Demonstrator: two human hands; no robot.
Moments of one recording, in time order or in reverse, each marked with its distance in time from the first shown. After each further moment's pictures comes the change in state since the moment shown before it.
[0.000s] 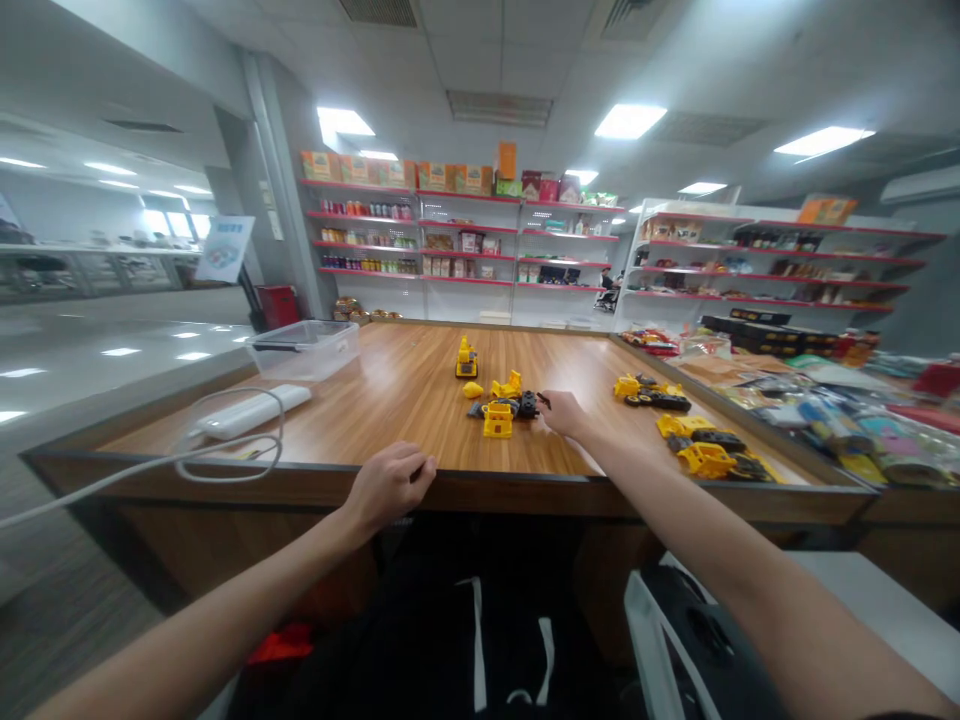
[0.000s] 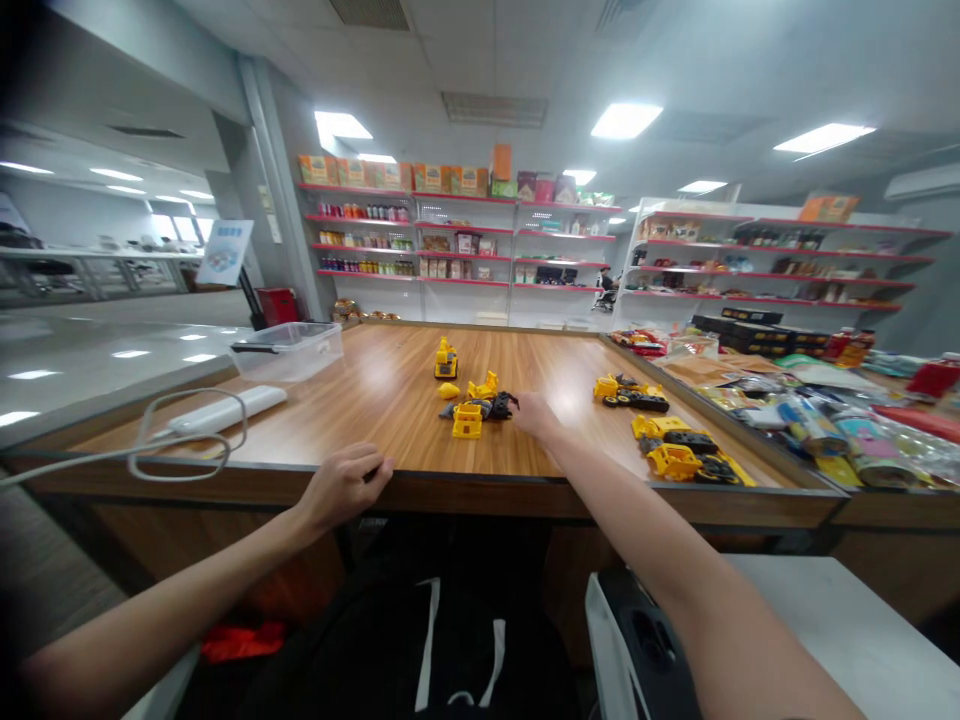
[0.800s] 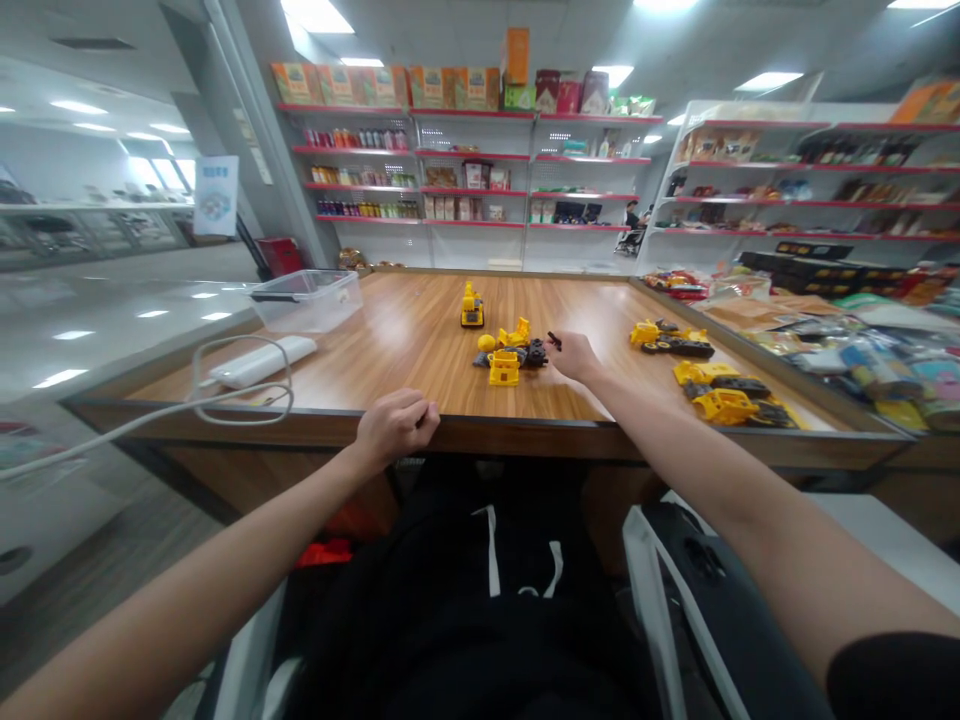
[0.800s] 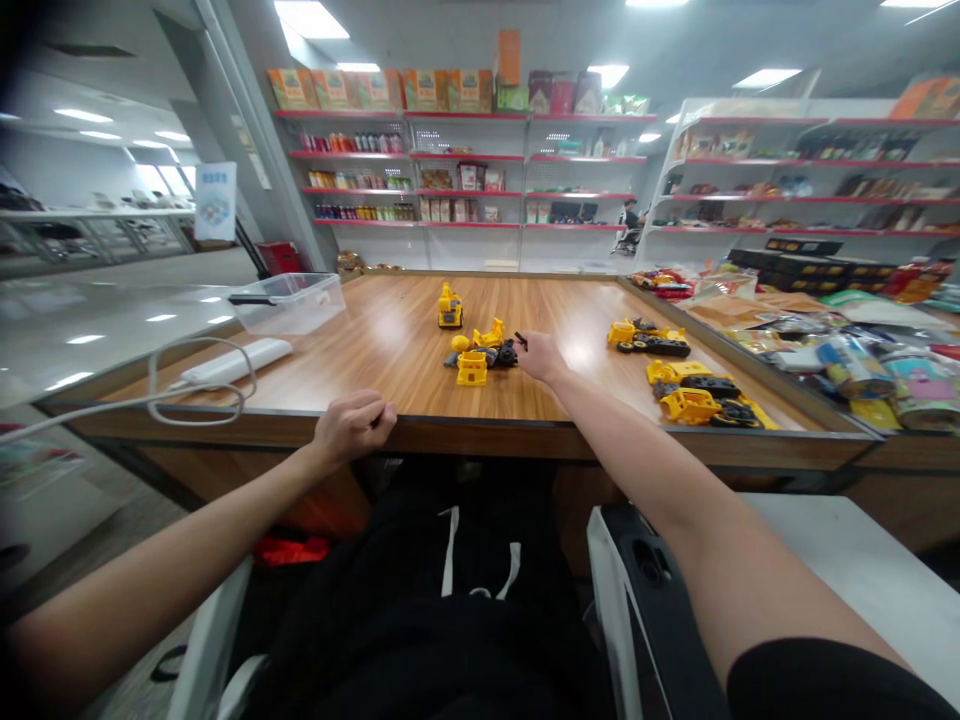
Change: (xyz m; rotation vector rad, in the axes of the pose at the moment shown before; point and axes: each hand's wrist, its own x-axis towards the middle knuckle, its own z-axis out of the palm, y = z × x) left_hand -0.003 -0.011 0.014 0.035 0.058 0.081; right_hand 0.012 0.013 0.012 0.098 0.085 -0.020
